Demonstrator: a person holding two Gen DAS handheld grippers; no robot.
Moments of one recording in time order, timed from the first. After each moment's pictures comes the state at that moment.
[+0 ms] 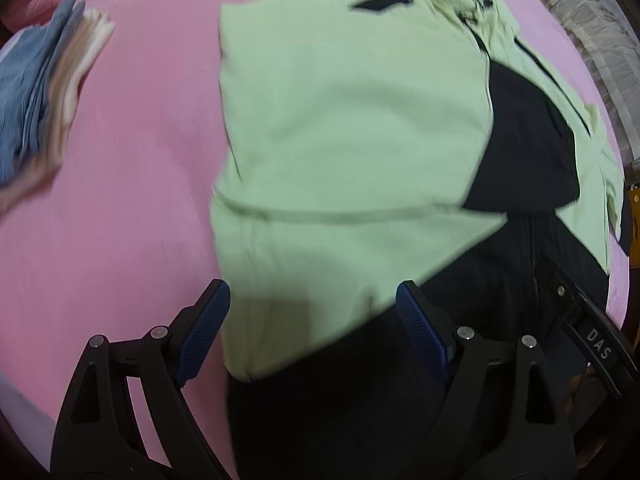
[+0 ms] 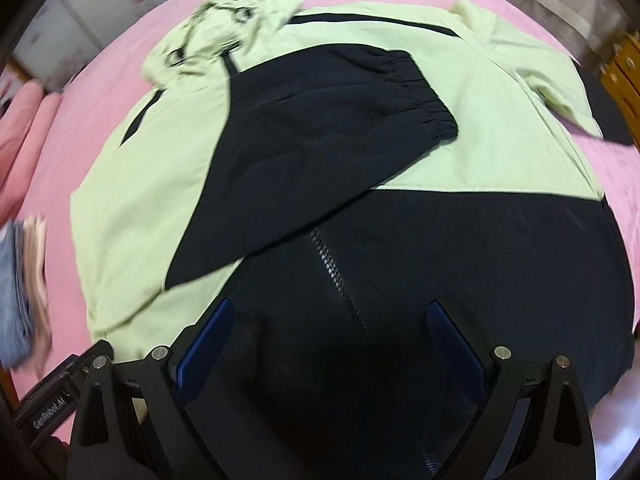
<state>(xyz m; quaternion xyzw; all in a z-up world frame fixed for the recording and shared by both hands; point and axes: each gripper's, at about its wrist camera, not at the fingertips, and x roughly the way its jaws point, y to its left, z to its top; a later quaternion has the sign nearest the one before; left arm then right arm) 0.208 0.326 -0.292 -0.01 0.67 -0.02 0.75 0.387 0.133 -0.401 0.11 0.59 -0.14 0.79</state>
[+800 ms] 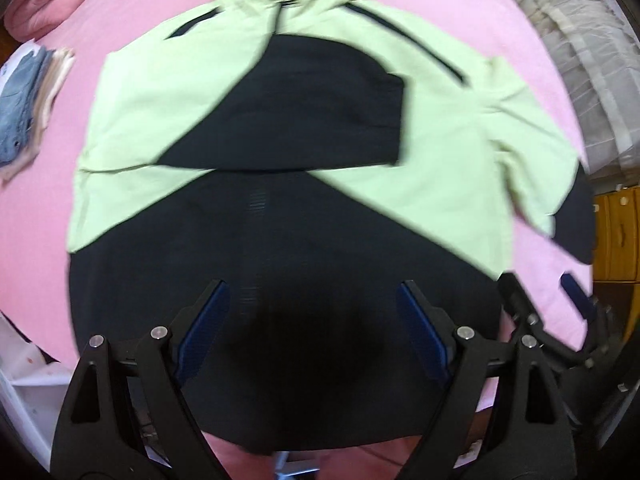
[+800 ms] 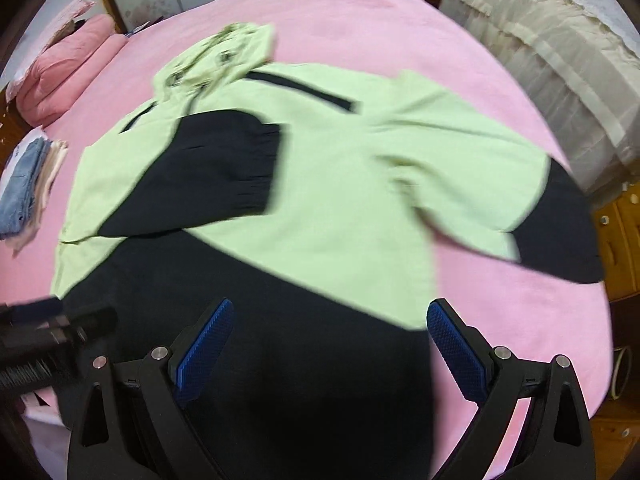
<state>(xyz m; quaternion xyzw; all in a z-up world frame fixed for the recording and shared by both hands) 0.159 0.012 -0.213 -0.03 0.66 -0.01 0.75 0.338 -0.136 -0.316 -0.01 0.56 -0.04 0.82</state>
